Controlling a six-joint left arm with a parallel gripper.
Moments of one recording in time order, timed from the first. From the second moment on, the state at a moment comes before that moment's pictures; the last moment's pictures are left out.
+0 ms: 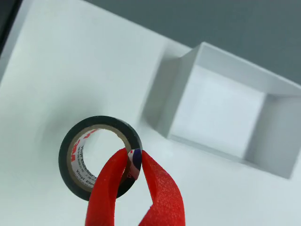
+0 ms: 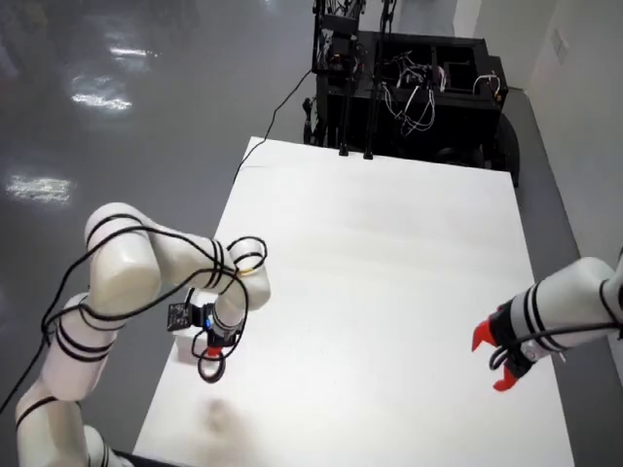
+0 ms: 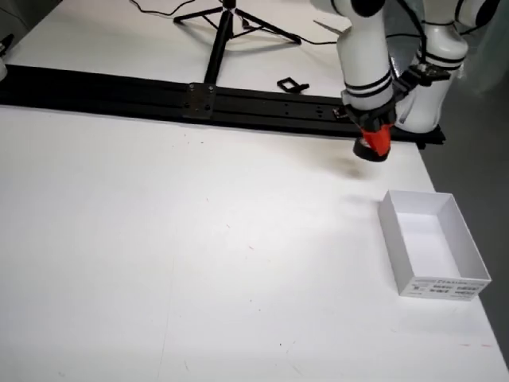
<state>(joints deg) -47.7 40.1 90.2 19.0 70.6 -77.7</state>
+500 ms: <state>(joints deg) -34.2 33.5 85.7 24.3 70.6 -71.1</state>
